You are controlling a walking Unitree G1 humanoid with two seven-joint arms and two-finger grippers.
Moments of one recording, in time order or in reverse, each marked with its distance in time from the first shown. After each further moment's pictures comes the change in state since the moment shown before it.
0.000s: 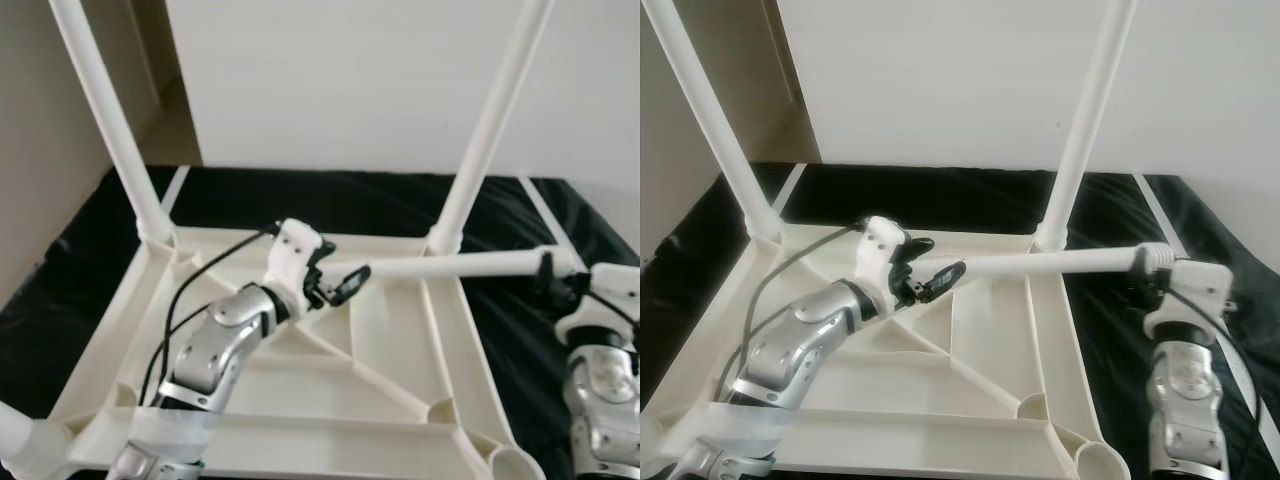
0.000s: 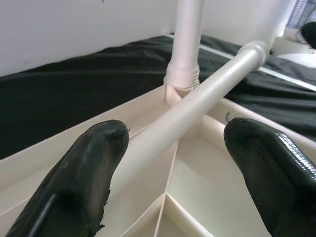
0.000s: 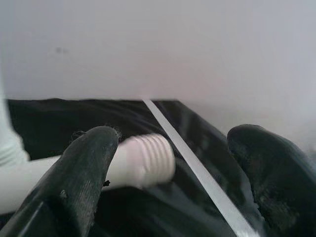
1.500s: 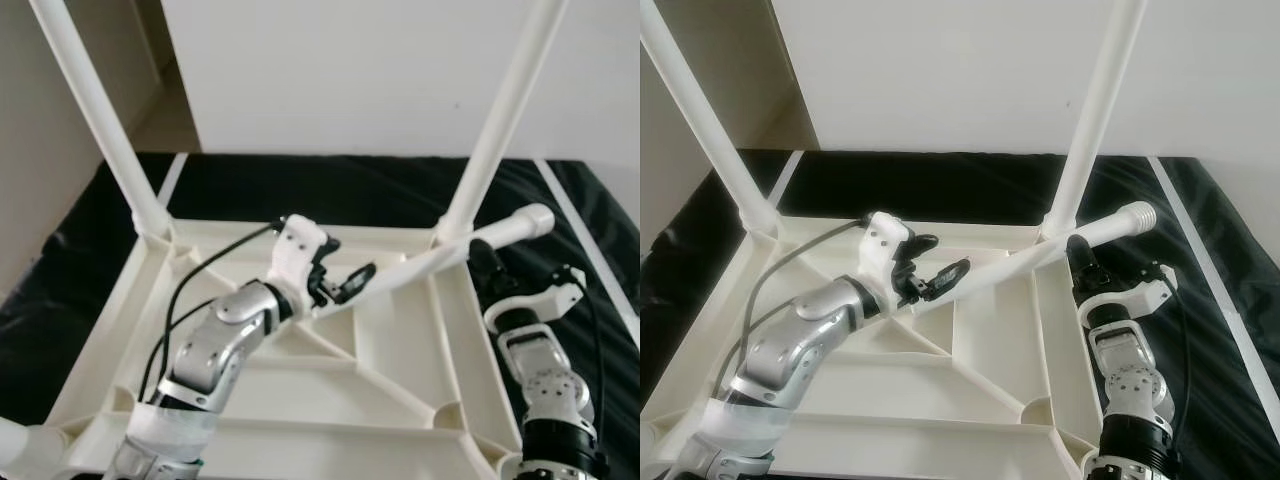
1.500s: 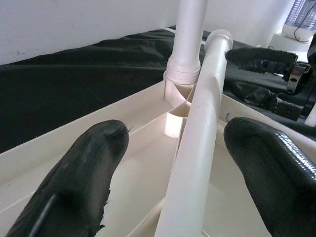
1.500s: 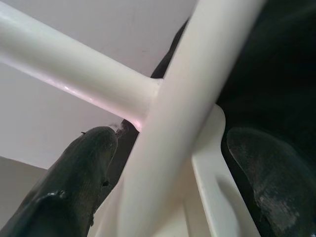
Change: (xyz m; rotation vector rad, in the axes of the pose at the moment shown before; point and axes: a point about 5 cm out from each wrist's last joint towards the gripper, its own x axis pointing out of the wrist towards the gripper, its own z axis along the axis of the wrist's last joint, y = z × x) left arm -0.002 -0.005 0.007 0.003 -0.005 -0.038; right arm 0.017 0.071 -0.031 1.073 0.313 0.281
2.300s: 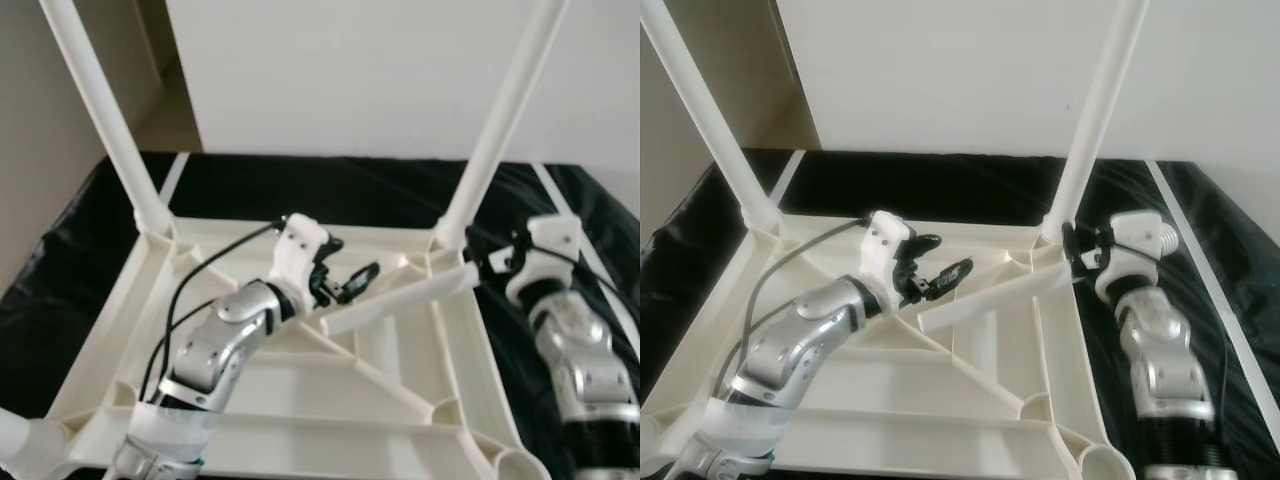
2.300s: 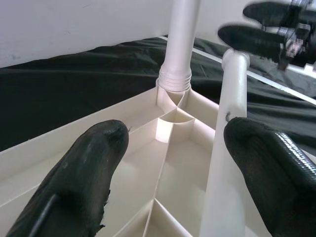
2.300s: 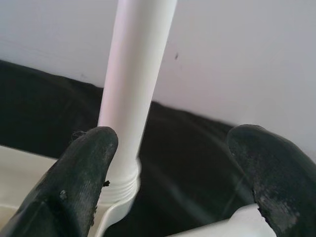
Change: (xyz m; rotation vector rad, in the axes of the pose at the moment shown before) left arm 0.002 -0.004 0.002 -0.031 -0.019 -0.021; right arm 0.015 0.051 0.045 -1.246 -0.072 0.107
